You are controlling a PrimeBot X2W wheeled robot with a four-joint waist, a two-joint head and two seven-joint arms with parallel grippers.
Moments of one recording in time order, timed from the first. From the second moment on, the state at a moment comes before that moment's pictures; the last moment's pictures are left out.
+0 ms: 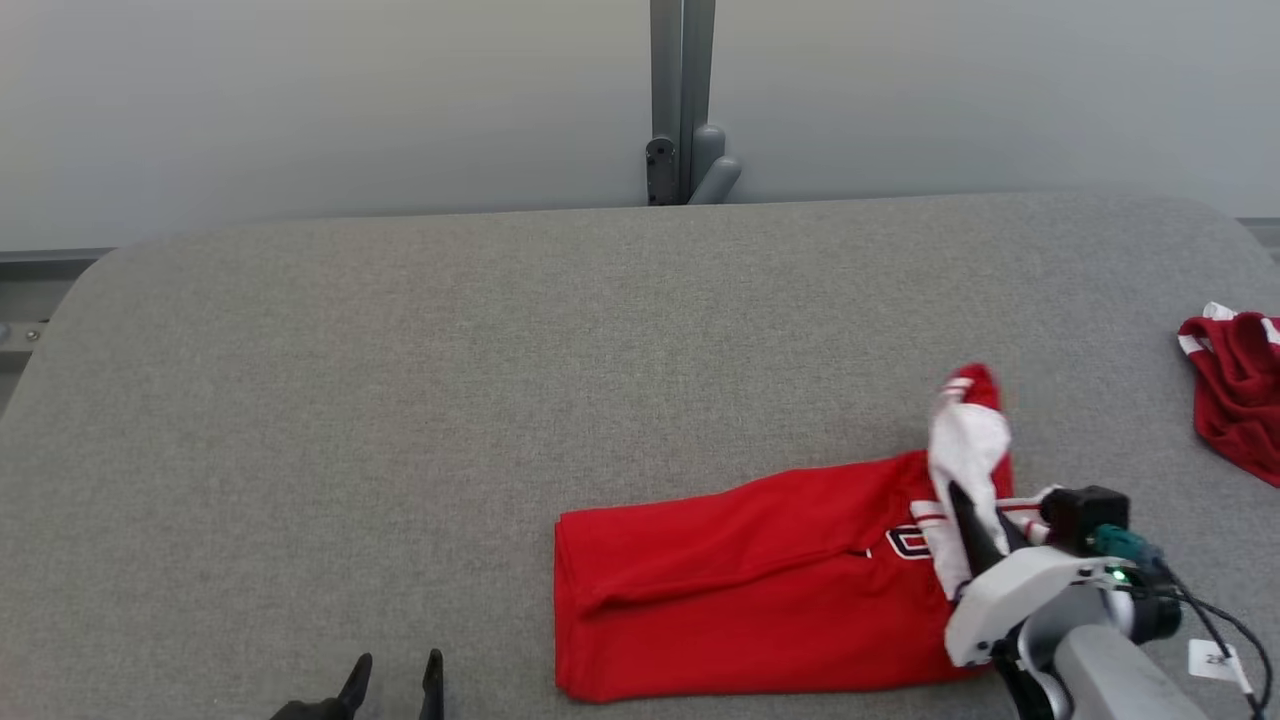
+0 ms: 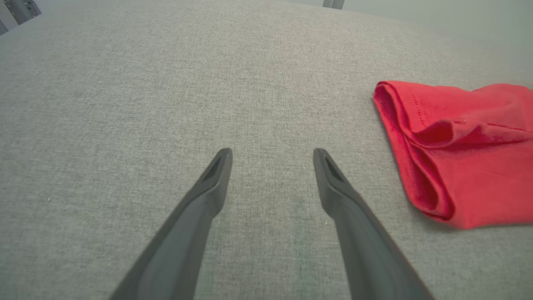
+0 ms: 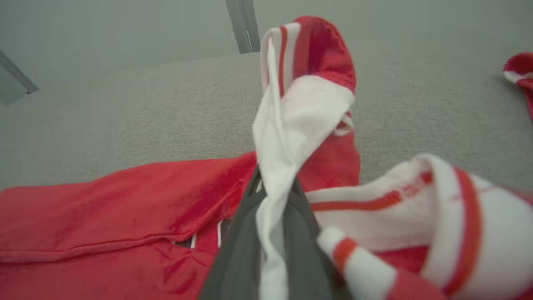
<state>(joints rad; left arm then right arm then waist) 0.06 0.05 -0.08 0.51 -0.21 -0.11 -0.26 -0.30 -0.19 0.21 0.76 0.41 0.13 -0.26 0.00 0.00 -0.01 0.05</state>
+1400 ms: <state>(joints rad) 0.07 0.05 -0.14 0.52 -0.22 -0.11 -0.26 -0.32 -0.15 0.47 0.56 0.60 0.13 -0.26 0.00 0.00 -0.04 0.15</state>
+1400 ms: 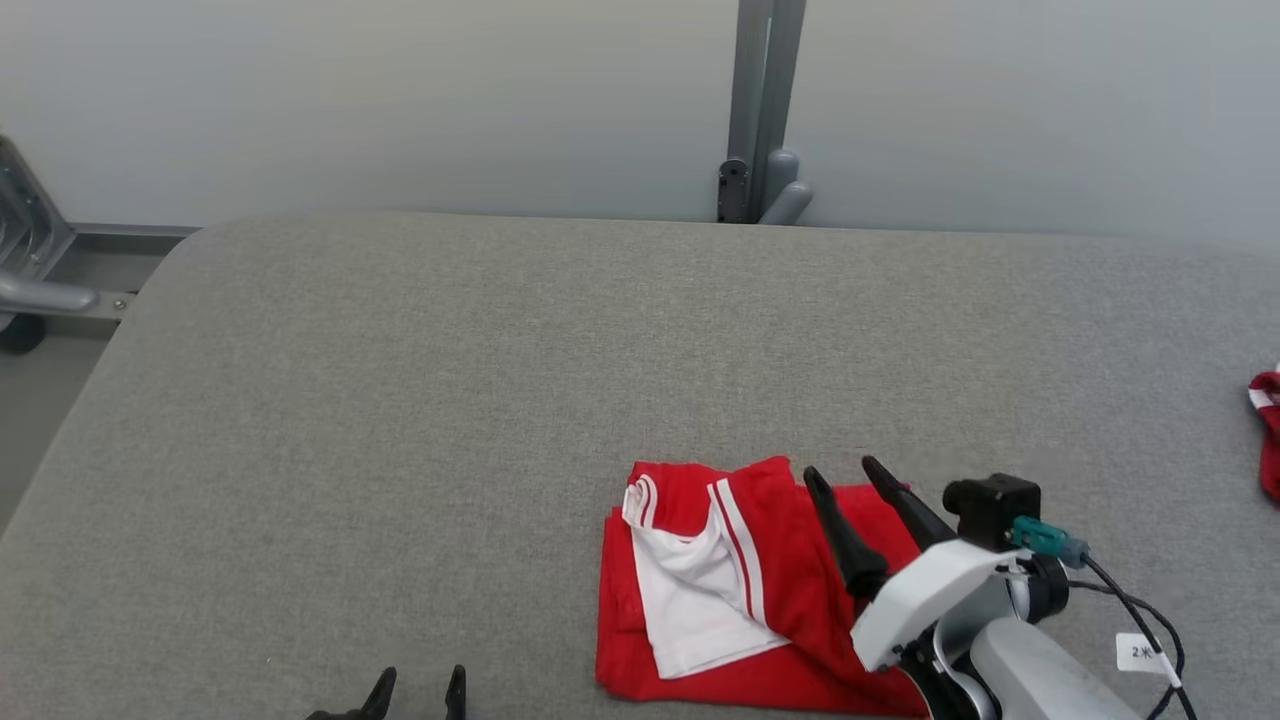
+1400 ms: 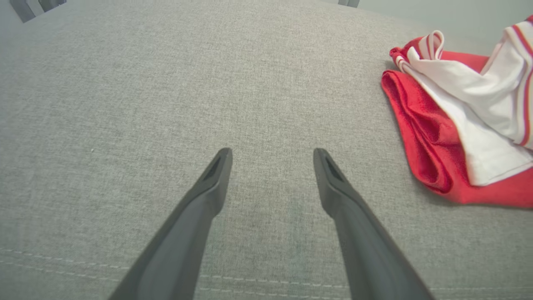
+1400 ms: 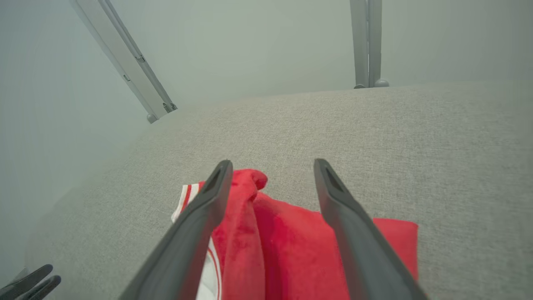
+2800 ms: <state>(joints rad) 0.07 0.05 -0.10 0.50 -0.19 -0.08 -0.26 -0.35 -0.25 0.82 0.50 0.80 0.13 -0.26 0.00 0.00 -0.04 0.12</state>
